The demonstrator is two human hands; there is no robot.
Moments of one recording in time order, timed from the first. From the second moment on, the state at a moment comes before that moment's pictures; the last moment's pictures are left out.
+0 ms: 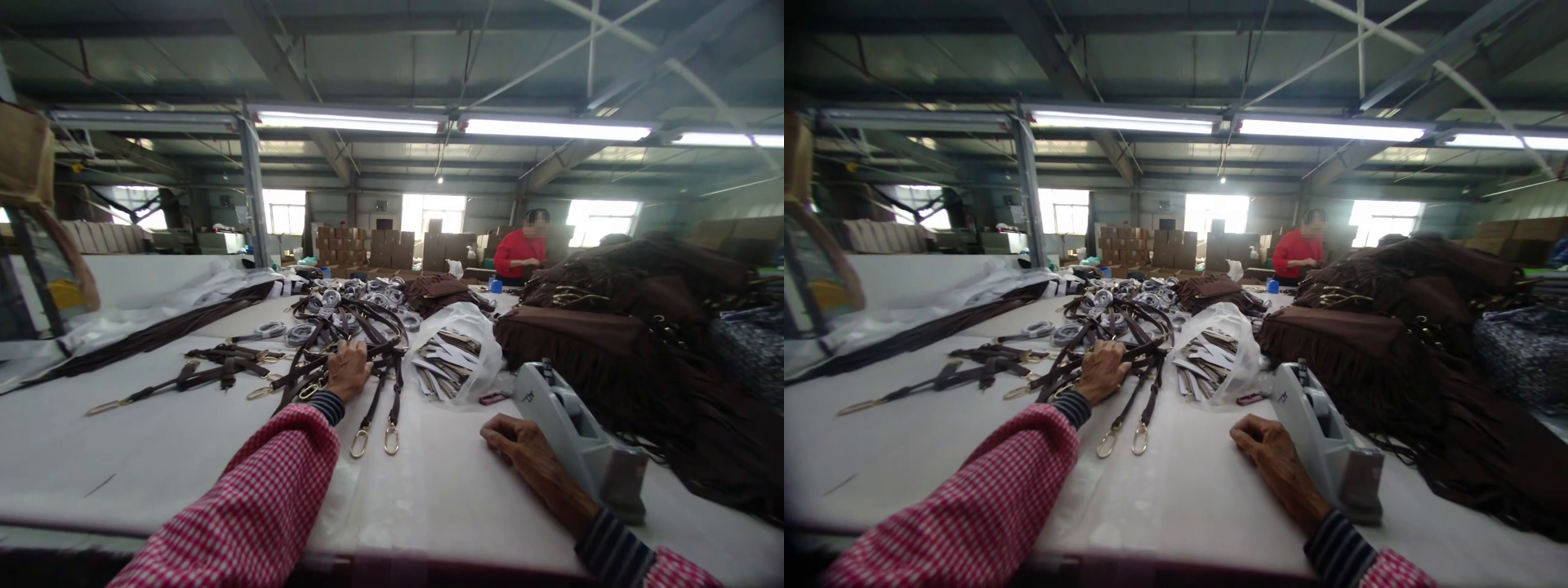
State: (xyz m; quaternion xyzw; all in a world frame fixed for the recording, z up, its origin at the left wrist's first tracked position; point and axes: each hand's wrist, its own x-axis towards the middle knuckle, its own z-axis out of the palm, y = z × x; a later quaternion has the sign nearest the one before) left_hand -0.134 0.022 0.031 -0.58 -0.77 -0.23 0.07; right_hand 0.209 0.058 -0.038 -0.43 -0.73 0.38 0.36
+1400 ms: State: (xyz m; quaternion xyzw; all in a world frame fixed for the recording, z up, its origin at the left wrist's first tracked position) left_hand -0.124 -0.021 -0.025 -0.59 -0.74 -0.30 -0.05; right_hand 0.133 -0.030 -0.026 -0.33 -0.85 0.30 0.29
